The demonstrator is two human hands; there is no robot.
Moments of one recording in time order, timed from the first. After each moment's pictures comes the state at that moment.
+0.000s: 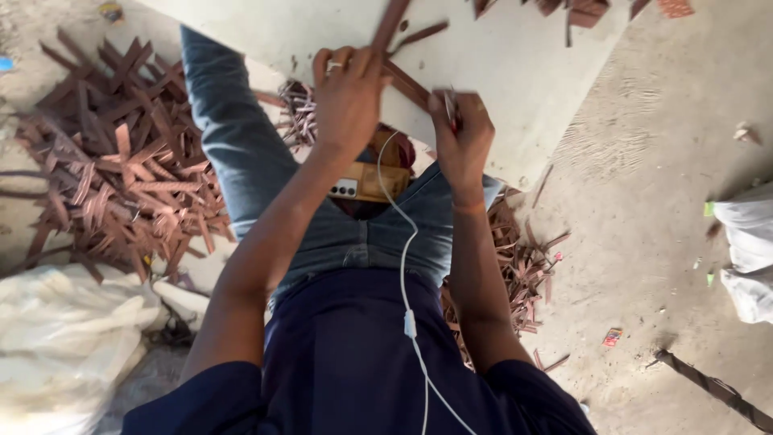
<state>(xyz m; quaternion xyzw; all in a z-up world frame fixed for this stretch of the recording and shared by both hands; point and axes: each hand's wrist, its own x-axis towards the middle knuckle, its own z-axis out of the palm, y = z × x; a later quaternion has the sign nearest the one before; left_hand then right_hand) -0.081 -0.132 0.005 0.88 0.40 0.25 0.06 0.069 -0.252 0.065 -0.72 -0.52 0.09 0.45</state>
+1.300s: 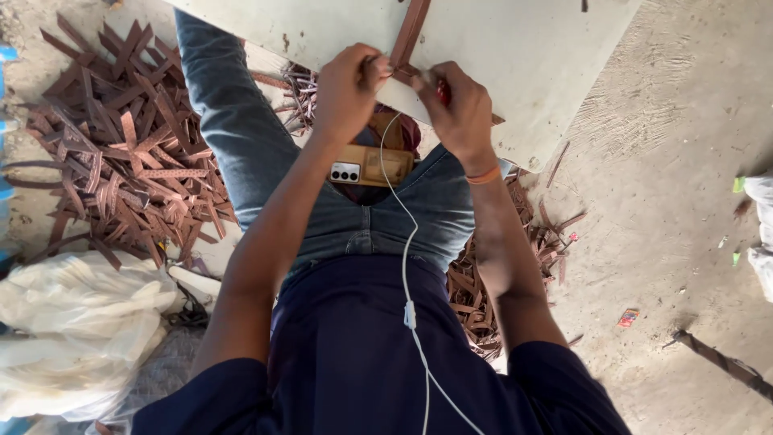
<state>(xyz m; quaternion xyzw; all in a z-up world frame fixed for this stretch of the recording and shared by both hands) -0.080 -0.138 -0.023 0.73 0.42 0.29 0.45 0.094 -0.244 0.045 -0.76 -0.51 0.27 0.32</state>
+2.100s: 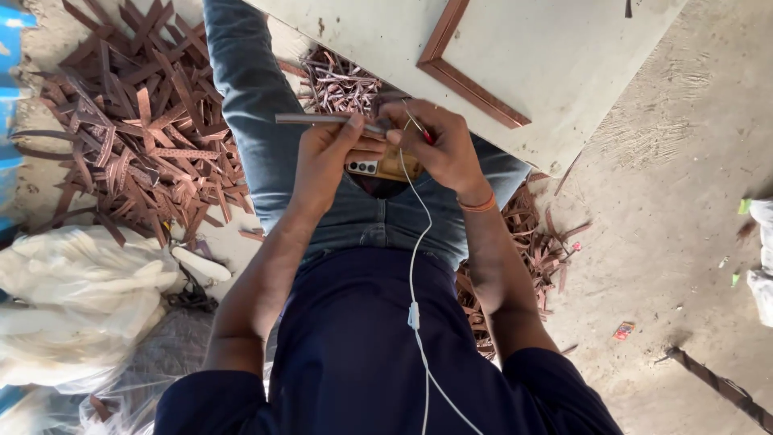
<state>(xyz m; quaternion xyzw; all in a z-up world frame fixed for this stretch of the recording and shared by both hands) -0.177 -0.213 0.036 0.35 0.39 0.34 0.79 0.026 -0.255 0.092 -0.52 -0.60 0.39 0.46</state>
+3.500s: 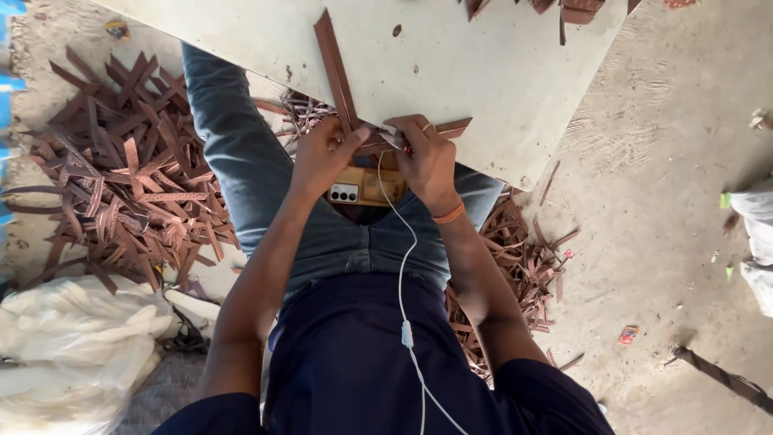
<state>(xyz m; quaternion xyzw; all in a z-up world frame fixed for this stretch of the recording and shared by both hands) -0.137 -0.172 0.008 0.58 0.48 0.25 0.61 0.044 -0.259 0.049 -0.69 -0.62 0.13 0.34</state>
